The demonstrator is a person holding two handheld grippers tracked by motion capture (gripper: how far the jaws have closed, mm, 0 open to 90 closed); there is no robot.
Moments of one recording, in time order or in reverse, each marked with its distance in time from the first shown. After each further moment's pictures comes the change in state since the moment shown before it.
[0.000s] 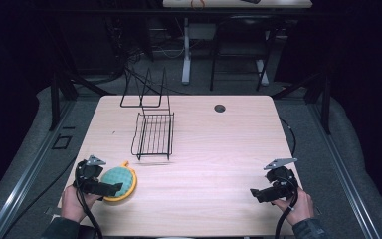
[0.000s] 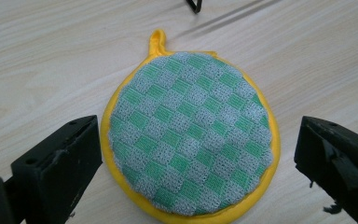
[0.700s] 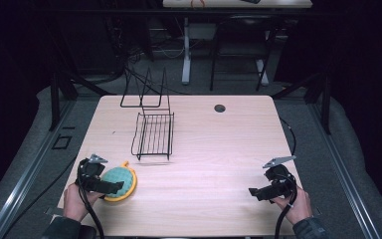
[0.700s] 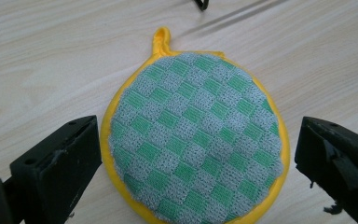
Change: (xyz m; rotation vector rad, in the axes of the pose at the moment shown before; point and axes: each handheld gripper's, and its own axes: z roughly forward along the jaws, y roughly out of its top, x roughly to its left) left arm 0.003 0.003 0.010 0.024 -0.002 -0.023; right arm -0.009 0.002 0.011 0.010 0.075 0.015
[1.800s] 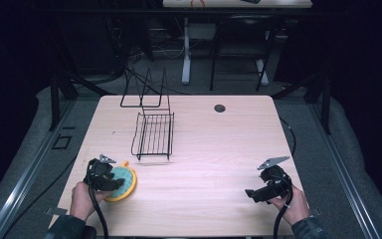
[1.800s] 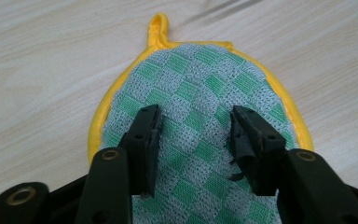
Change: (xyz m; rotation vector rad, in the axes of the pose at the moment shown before) left arm -0.010 0.004 0.020 0.044 0.078 0.033; right arm 0.013 0.006 0.001 0.012 -0.002 -0.064
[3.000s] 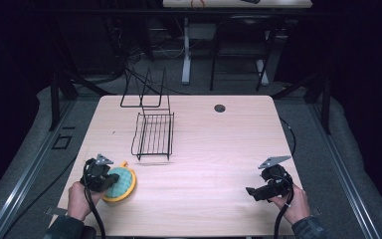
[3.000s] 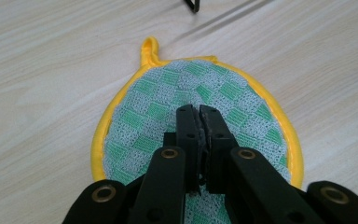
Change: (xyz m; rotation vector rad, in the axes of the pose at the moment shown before) left arm 0.002 -0.002 -0.016 -0.066 -0.038 0.050; right arm -0.002 0.002 -0.003 -0.031 -0.024 -0.021
